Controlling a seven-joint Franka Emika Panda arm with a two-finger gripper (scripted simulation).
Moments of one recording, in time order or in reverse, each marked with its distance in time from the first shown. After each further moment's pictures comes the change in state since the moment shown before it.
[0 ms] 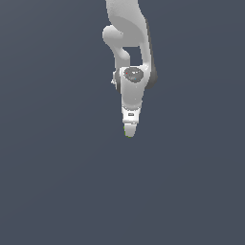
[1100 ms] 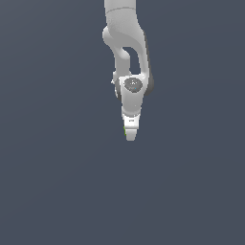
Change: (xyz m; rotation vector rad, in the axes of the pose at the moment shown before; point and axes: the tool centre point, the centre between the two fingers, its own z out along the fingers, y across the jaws) arm 0.002 -0.005 0.043 0.001 0.001 -0.047
